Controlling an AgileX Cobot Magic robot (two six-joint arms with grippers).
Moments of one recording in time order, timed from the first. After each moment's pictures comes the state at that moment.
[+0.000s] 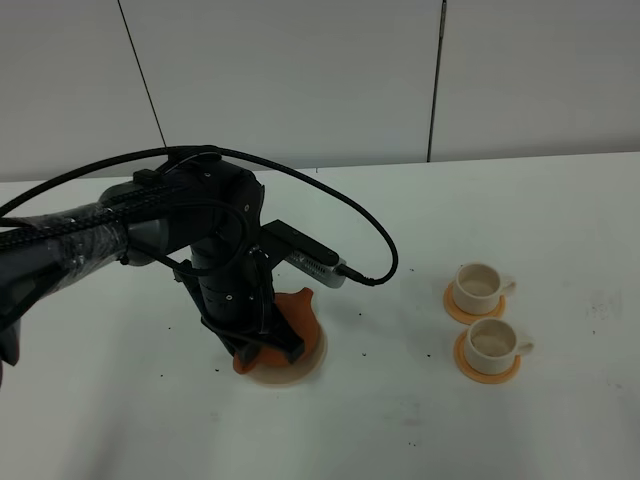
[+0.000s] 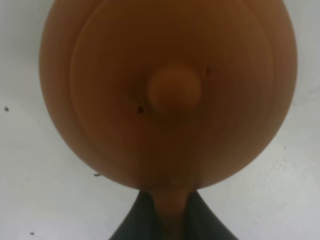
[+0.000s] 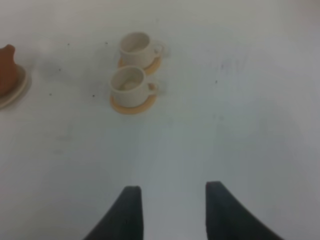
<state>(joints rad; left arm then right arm) -0.50 2.08 -1.52 0.11 1.01 0.17 -0.02 -0.01 -0.49 0.27 1.08 -0.17</state>
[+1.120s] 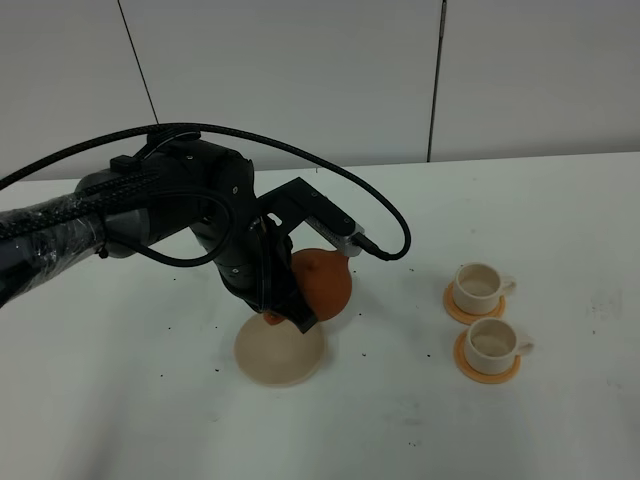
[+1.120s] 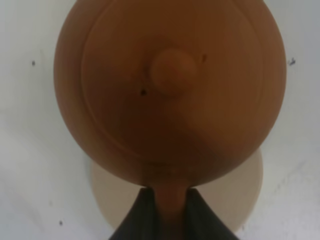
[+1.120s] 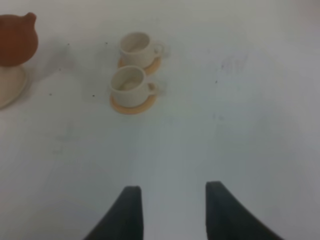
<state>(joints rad) -0.50 2.03 -1.52 0.05 0.80 0.37 -0.02 -0.01 -0.49 0.27 1.08 -0.17</state>
